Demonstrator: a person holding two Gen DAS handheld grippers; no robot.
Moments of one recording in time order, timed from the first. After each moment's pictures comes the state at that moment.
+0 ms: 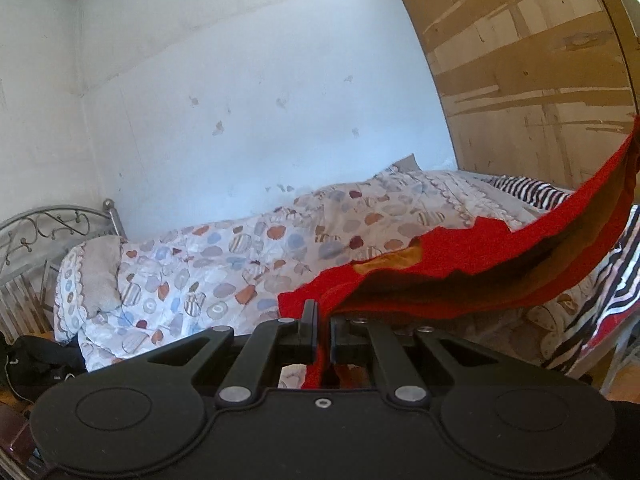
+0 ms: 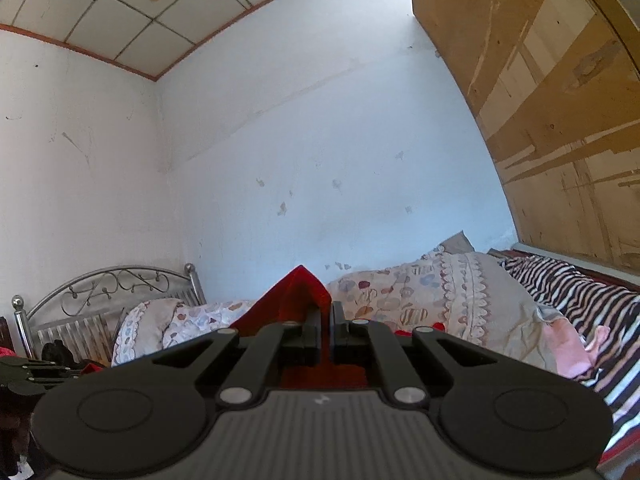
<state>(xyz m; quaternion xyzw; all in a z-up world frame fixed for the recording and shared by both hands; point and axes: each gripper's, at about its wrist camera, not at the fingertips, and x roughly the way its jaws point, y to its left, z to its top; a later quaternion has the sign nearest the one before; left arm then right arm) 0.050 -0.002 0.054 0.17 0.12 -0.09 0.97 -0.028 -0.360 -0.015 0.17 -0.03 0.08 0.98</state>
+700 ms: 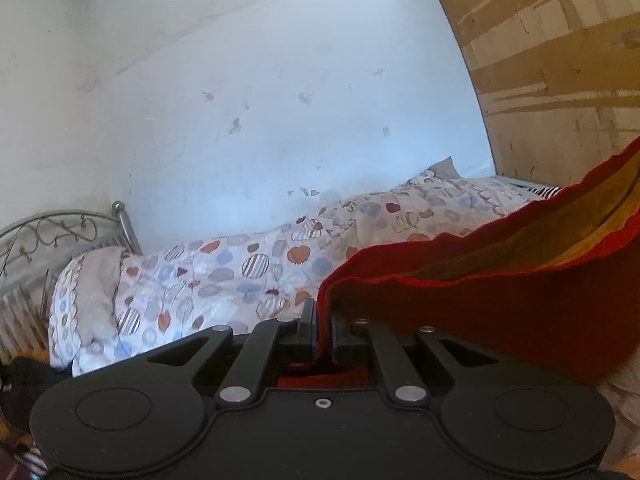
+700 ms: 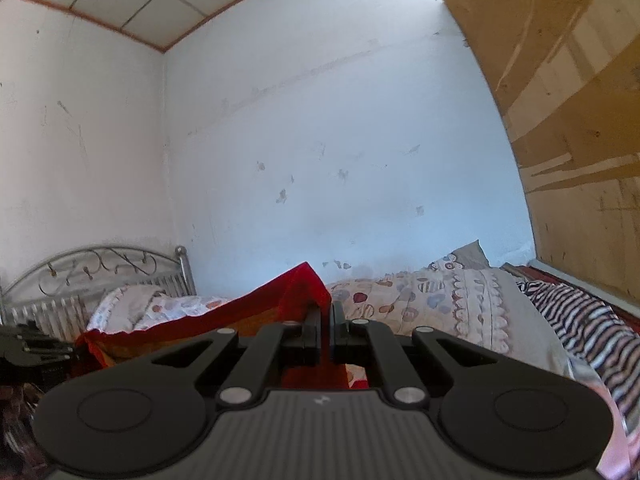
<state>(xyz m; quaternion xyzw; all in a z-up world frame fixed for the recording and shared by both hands) 0.240 -0.021 0.087 0.17 0.11 -0.05 0.98 0.152 -0.378 0.025 0.12 -0.02 0.10 0.99</state>
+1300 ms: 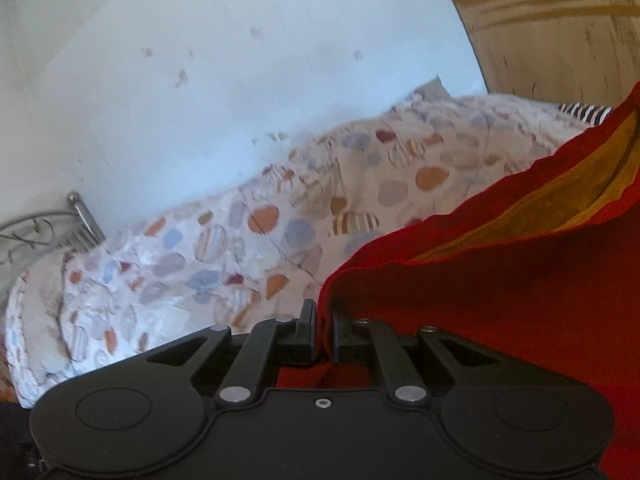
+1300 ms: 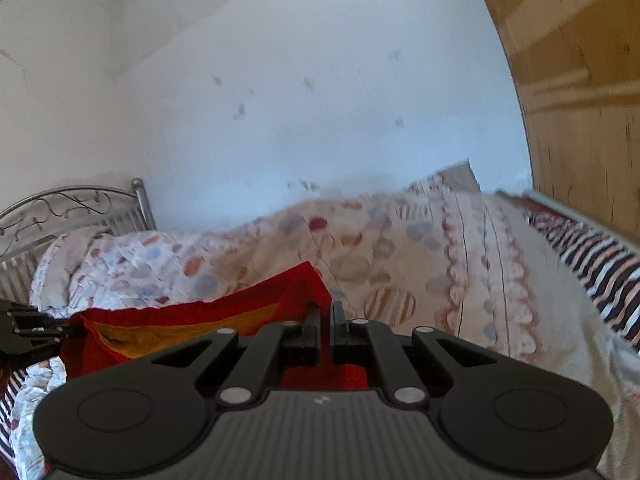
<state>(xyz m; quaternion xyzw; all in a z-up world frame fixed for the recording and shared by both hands) 0.469 -0.050 0.026 0.24 0.21 -0.07 0.95 0.371 -0.394 -0.022 0.12 0.12 0.07 0.98</state>
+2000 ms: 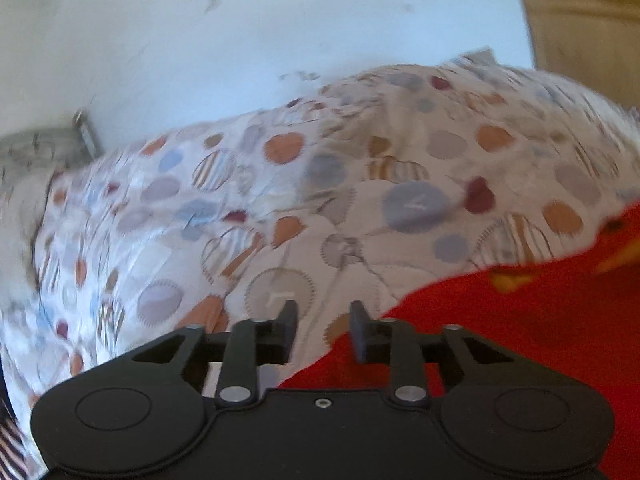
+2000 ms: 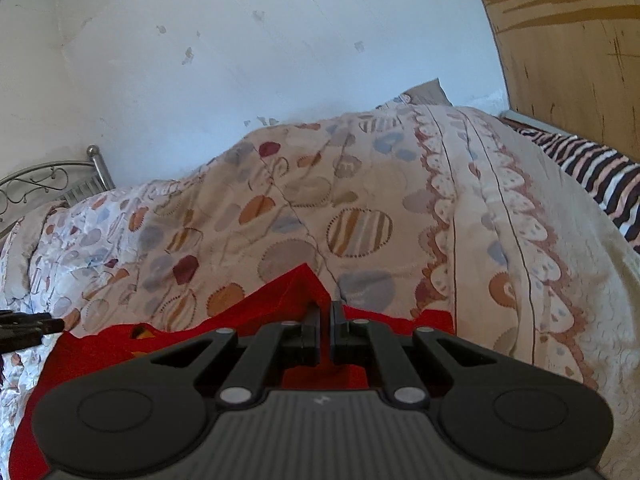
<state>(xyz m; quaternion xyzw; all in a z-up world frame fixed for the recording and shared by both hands) 0.548 -0.011 -0.014 0.15 0.28 -0.02 0.95 0.446 -0.403 -0.080 0.16 0.22 0.04 0.96</state>
